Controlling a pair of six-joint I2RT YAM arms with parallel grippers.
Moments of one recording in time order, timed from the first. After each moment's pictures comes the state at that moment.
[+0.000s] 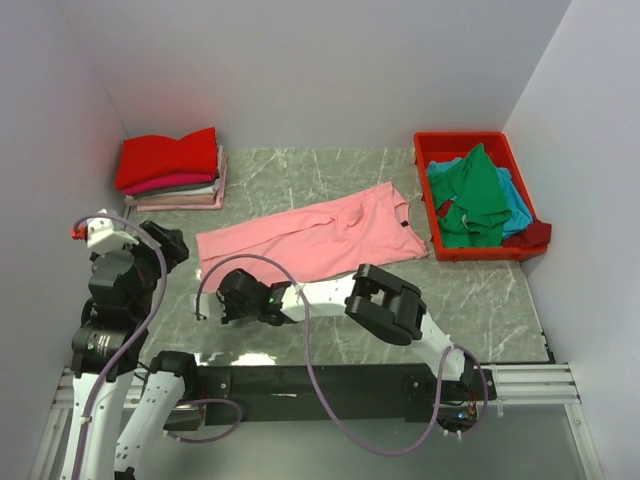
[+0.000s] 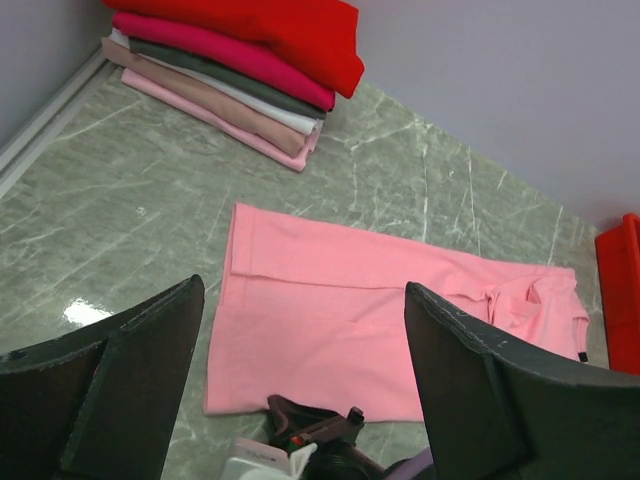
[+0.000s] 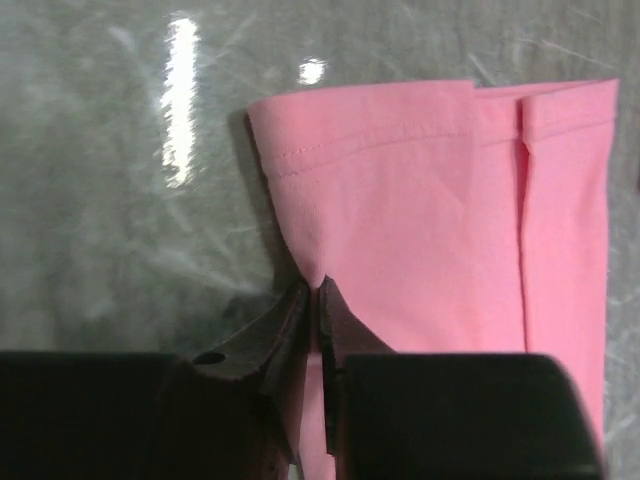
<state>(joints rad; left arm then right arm) -0.11 0.47 0.91 -0.67 -0.31 -0.54 1.25 2.23 1.50 0.06 0.10 -0.69</state>
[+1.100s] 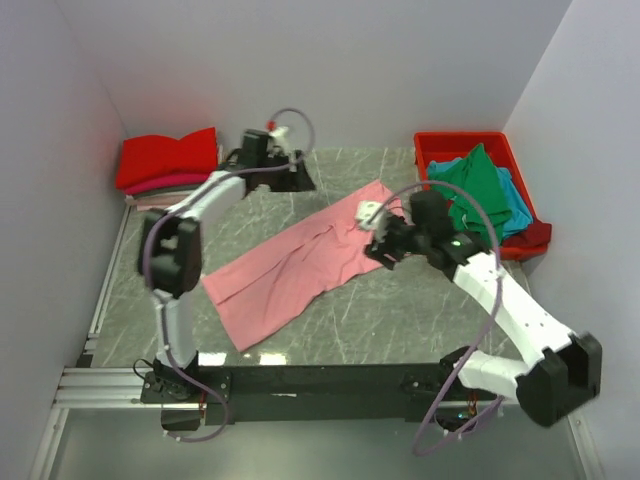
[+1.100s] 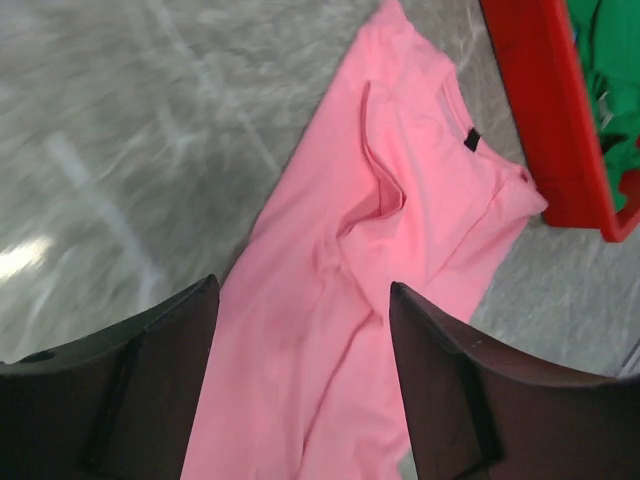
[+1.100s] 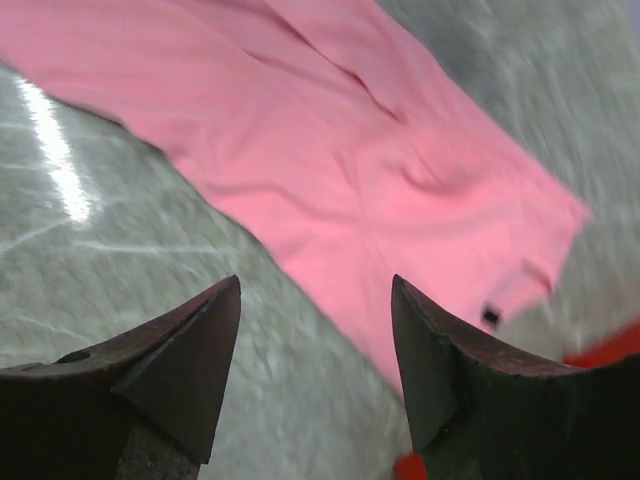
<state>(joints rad) -0.31 1.92 1.55 -0.25 0.44 -0.36 0.52 1.19 1.00 -0.51 -0.43 -0.75</state>
